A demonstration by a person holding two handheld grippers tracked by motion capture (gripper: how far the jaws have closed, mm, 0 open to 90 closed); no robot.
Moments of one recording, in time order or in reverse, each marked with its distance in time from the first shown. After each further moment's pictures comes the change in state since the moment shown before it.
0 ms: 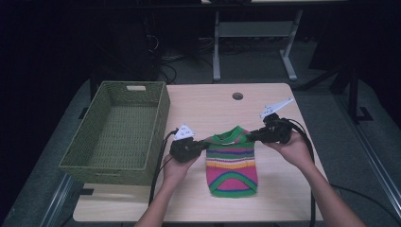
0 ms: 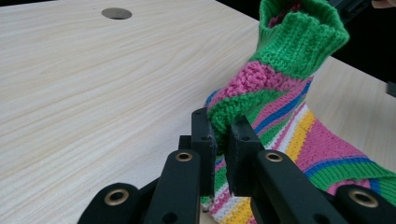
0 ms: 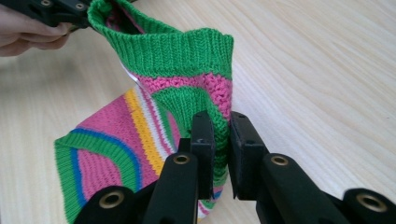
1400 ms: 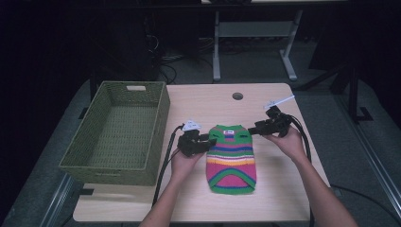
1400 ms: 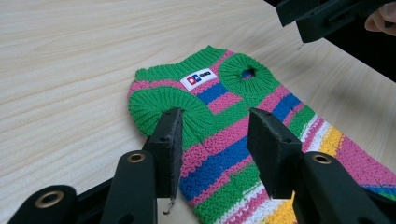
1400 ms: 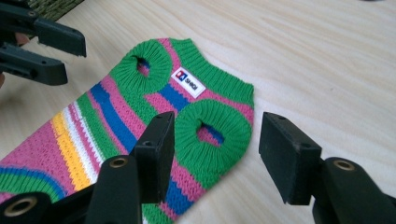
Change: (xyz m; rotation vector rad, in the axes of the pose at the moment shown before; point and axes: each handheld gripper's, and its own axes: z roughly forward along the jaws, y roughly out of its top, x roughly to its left) left arm 0.015 0.003 0.035 0.041 0.022 -0.109; right arm -0.062 -0.017 0.031 -0.038 -0.055 0.218
